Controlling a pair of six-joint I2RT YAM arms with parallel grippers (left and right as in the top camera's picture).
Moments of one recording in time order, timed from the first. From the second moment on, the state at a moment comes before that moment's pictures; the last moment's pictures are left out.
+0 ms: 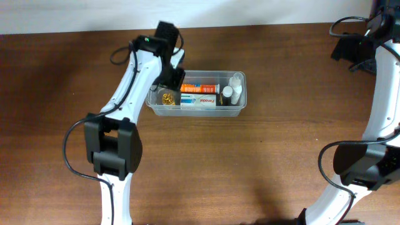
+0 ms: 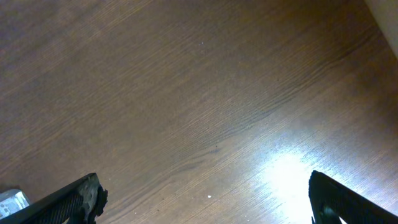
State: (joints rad) left arm -0.30 2.25 2.11 -1.22 0.00 0.05; right arm -0.27 2.02 2.31 -1.48 0.21 0.29
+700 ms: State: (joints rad) left arm -0.30 1.92 2.35 -1.62 -0.05 0.05; right arm -0.27 2.02 2.31 -1.48 0.21 0.29
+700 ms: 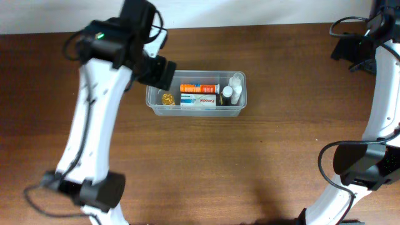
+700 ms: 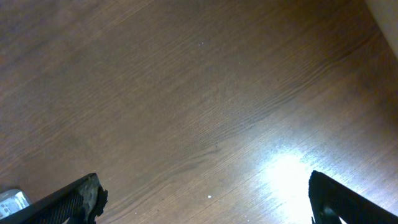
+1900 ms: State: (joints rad) left arm -0.30 0.69 0.69 -0.75 -0.24 -0.51; right arm -0.27 2.02 2.31 -1.48 0.21 0.29
